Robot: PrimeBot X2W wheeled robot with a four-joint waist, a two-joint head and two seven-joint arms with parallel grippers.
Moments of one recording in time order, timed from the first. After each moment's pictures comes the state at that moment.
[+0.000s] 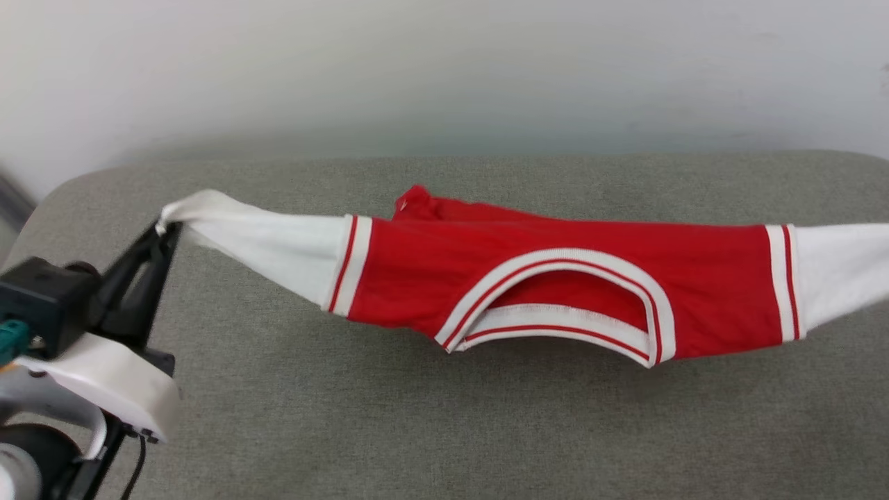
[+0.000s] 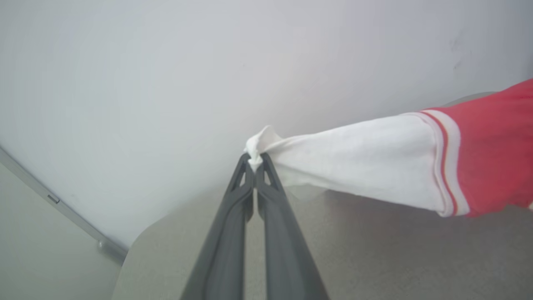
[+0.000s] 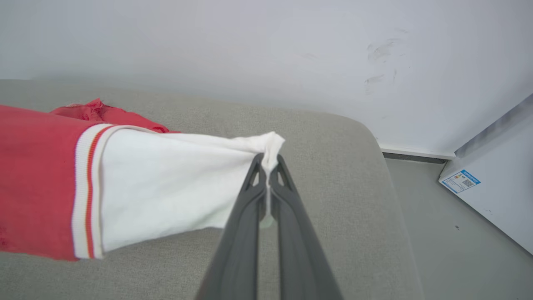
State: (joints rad) left arm -0.11 0.78 -0.20 -0.48 -0.51 0.17 0.31; right arm -0.14 -0.48 -0.30 -0.40 0.49 0.13 0.91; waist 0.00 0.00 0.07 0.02
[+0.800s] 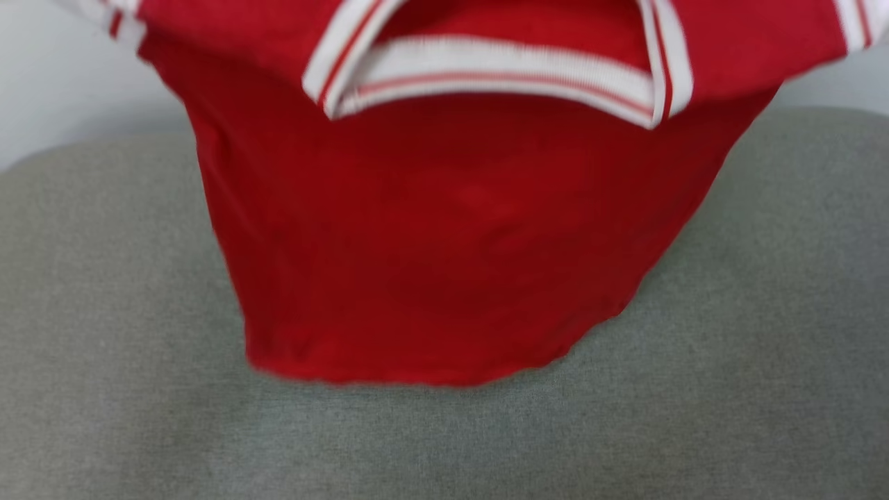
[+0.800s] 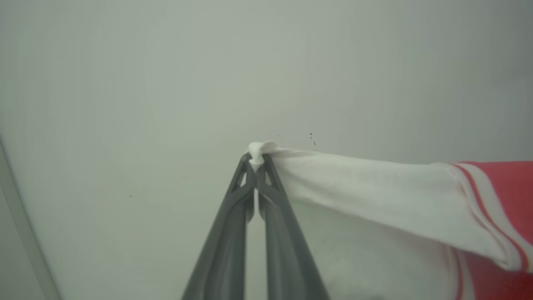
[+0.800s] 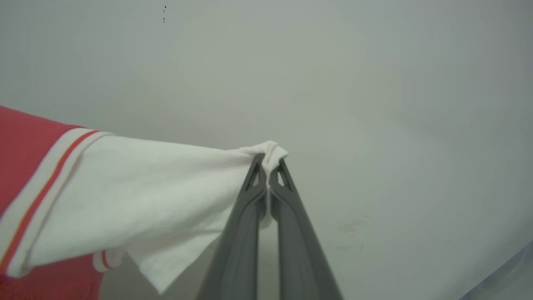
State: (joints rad) left arm -0.73 0.85 -0.06 -0.37 -0.55 0.07 0.21; right arm -0.80 -0.58 -0.04 -0.26 0.47 0.13 0.73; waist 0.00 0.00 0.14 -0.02
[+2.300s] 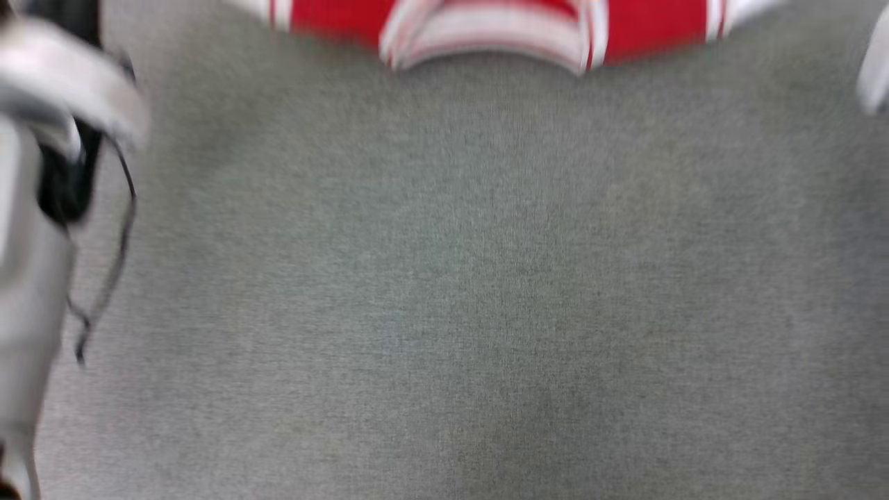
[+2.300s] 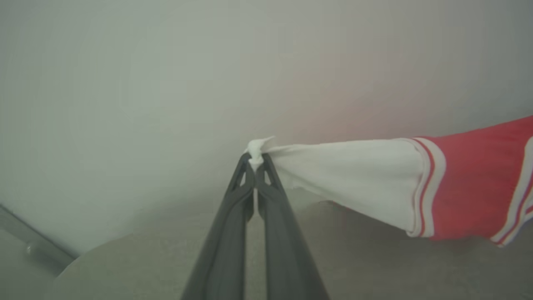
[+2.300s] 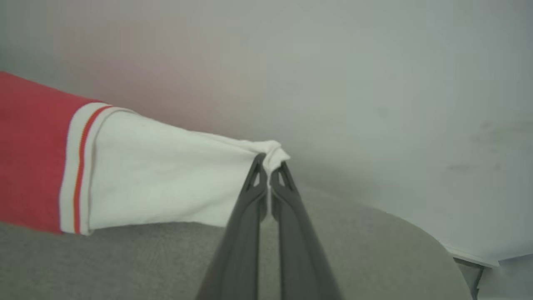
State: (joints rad) left arm -1.00 0.53 -0.38 0.61 -0.52 -0.11 -0.21; right arm -1.03 -0.43 0.18 0.57 0.15 0.13 0.18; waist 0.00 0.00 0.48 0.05
